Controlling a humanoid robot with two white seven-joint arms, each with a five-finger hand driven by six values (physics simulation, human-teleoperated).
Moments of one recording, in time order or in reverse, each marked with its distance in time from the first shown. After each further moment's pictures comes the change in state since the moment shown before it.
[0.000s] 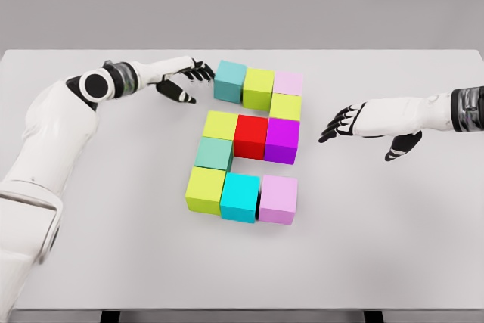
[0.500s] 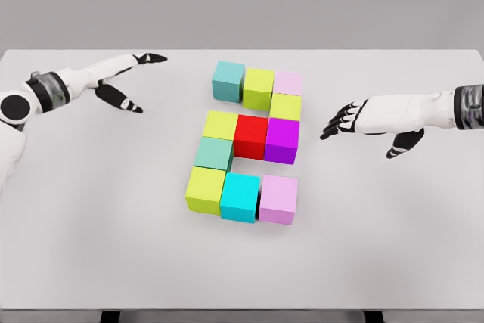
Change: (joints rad) left arm 0.155 0.268 -0.016 -0.229 0.242 -0.172 0.000; right arm 0.002 -0.004 -0.012 0.000 0.000 0.000 0.000
